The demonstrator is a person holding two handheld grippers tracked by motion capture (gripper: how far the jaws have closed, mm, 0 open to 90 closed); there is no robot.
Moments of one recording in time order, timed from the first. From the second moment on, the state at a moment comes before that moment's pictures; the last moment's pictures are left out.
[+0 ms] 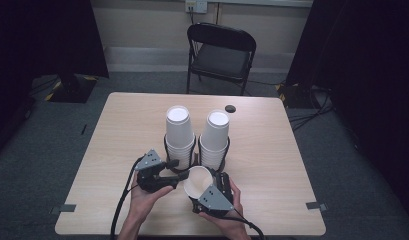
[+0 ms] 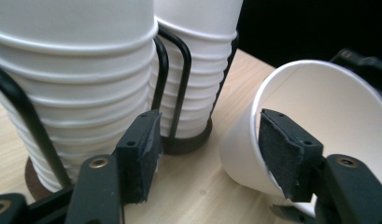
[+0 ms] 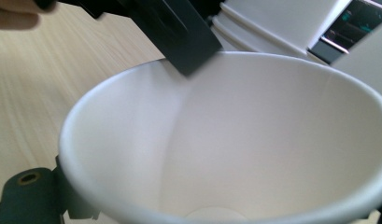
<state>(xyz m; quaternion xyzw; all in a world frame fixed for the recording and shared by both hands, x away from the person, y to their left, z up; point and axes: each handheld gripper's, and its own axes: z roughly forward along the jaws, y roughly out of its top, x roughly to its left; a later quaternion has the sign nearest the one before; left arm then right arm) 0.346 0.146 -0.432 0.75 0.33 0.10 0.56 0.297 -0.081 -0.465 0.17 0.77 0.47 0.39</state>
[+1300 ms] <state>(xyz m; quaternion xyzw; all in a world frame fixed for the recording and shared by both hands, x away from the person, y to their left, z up) 0.315 0.180 -0.490 0.67 0.42 0.28 0.55 0.339 -0.183 -0.442 0.36 0.68 0.54 0.34</state>
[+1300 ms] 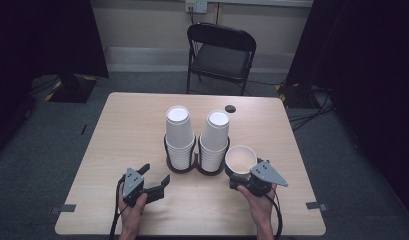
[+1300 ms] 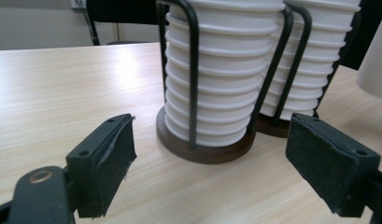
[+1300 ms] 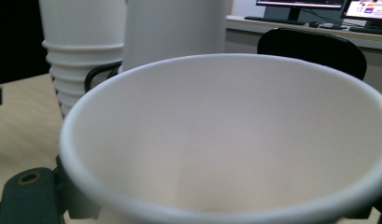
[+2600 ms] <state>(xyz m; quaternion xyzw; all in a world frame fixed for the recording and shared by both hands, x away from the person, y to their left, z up) 0.304 0.182 -0.497 0.66 0.41 0.31 0.55 0.474 -0.210 -0.463 0.45 0.64 0.52 0.34</state>
